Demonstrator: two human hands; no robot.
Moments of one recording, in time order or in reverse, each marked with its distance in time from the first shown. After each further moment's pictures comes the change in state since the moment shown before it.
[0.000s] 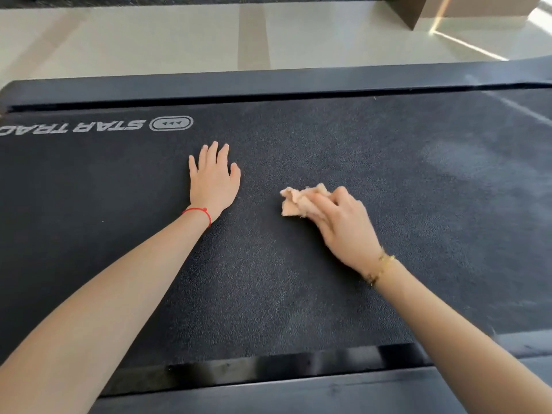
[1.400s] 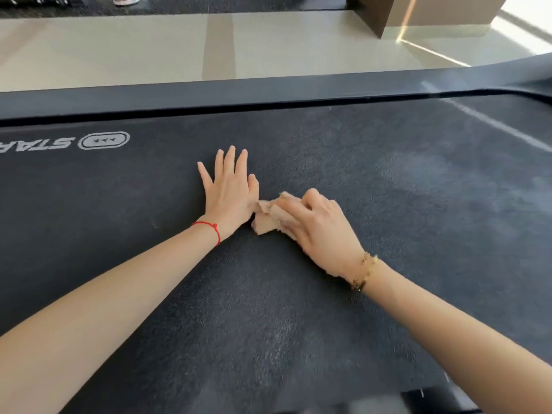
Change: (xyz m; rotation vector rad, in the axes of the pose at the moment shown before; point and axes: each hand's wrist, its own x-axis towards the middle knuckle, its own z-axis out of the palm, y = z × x) left_hand 0.008 0.137 0.036 -0.001 -0.068 0.119; right_hand 0.012 0.083 -0.015 -0.034 -0.029 -0.100
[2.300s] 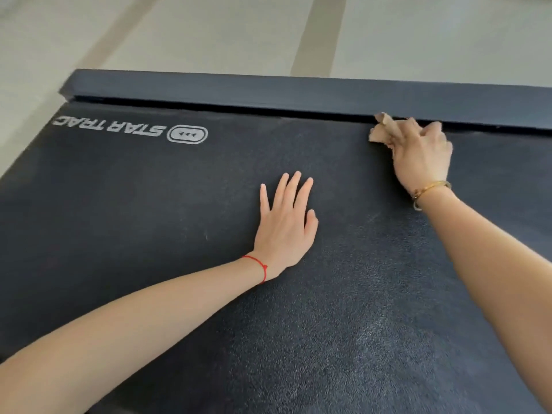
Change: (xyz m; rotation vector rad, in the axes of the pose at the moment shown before) left_hand 0.004 0.011 0.002 0.079 -0.028 -0.096; right_hand 0.211 0.151 0.021 -0.077 0.075 0.306
